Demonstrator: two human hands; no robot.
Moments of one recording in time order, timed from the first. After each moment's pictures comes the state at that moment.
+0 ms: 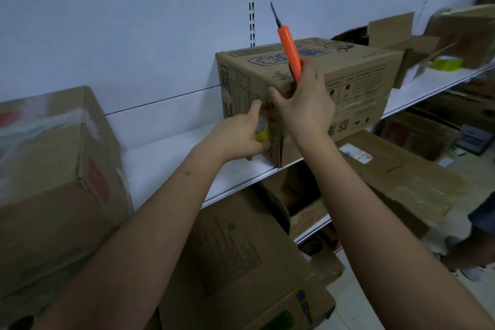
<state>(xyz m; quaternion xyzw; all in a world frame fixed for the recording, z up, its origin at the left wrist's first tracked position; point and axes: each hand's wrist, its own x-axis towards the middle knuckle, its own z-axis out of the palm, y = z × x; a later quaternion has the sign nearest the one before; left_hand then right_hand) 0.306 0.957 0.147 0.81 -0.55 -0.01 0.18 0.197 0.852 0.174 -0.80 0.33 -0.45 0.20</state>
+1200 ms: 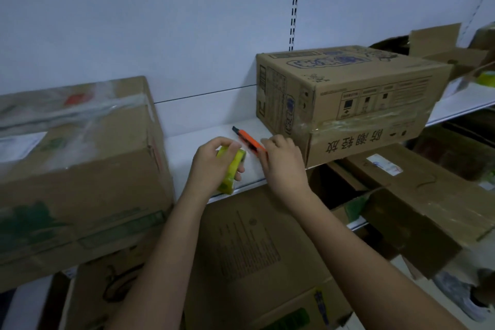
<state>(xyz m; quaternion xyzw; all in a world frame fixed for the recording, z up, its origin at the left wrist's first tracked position) 0.273 1.083 0.113 0.74 -0.23 -0.10 0.62 0.218 0.933 0.070 -0.94 0.17 -0.29 0.08</state>
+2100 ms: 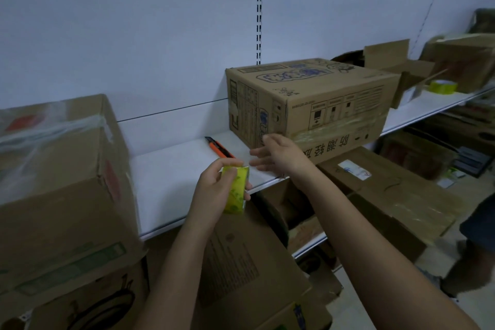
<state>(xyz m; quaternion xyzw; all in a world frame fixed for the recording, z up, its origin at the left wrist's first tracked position) 0.230 1.043 0.113 0.68 -0.23 -0.20 0.67 0.191 0.877 0.129 -0.71 0.22 -0.18 0.65</state>
